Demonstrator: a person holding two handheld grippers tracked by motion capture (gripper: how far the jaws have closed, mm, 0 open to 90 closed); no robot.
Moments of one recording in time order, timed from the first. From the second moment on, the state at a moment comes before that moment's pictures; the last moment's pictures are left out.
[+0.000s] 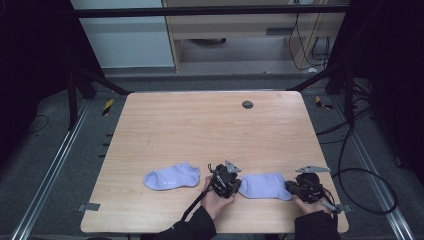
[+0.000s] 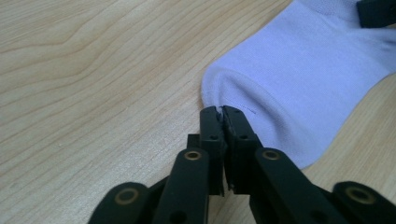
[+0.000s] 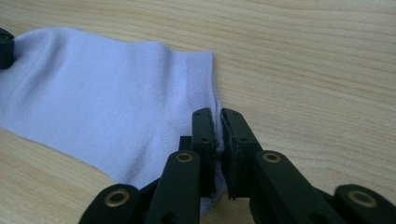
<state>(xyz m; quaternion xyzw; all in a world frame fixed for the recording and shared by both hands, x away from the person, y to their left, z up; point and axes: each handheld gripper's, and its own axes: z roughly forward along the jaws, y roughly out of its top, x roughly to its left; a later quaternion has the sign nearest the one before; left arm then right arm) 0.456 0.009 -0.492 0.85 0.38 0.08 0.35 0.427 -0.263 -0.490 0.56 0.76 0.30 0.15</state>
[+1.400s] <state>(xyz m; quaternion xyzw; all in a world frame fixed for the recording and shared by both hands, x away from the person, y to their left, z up) 0.424 0.145 -0.460 0.85 0.39 0.08 0.35 0.411 -0.156 -0.458 0.47 0.79 0.38 0.09</state>
